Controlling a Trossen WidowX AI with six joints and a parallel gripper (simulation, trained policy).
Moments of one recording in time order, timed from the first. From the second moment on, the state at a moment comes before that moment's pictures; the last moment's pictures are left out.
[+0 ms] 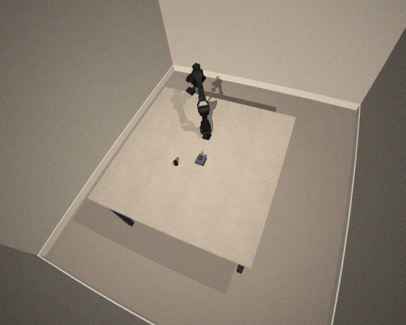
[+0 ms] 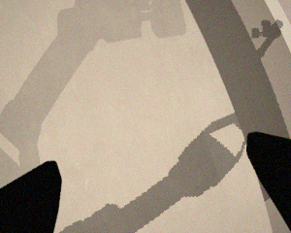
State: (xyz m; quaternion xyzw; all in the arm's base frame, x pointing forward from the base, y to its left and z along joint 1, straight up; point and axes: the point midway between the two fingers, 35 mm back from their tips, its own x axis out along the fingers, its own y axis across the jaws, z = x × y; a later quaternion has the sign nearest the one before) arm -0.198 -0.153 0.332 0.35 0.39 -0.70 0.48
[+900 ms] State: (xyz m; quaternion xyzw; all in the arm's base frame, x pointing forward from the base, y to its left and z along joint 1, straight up) arm -0.186 -0.206 0.311 0.33 0.44 -0.64 0.54
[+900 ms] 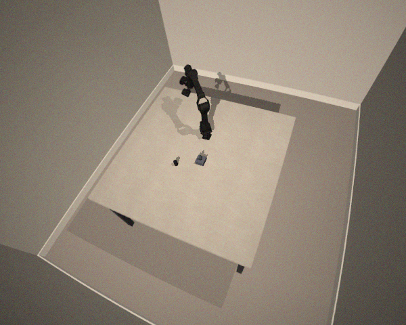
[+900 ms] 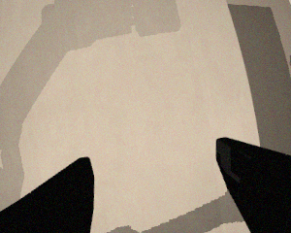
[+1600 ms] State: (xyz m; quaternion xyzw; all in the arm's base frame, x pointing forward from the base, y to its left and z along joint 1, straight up) arm -0.167 -0.247 0.292 0.32 0.47 -0.59 0.57
